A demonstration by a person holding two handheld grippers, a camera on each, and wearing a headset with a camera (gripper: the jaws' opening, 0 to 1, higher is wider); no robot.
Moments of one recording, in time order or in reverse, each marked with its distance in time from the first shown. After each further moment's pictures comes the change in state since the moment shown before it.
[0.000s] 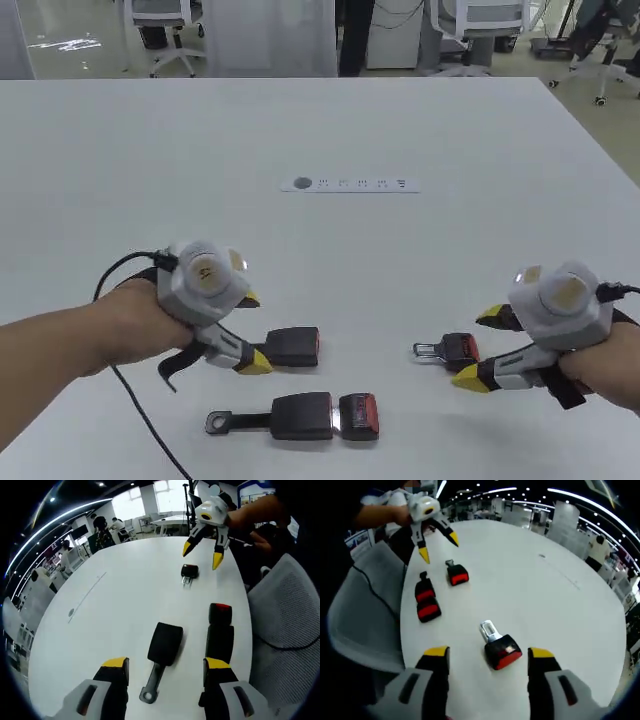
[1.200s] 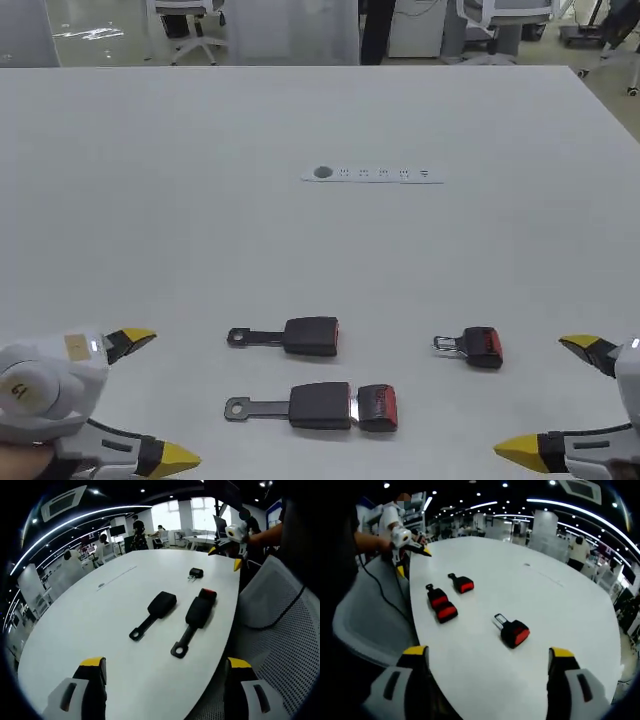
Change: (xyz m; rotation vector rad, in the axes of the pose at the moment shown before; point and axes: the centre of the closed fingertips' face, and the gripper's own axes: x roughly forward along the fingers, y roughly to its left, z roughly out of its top) left arm -0.073 -0.045 -0.089 -0.212 -0.118 0.185; right arm -0.044 0.037 -0.018 0.120 -0.148 -0.122
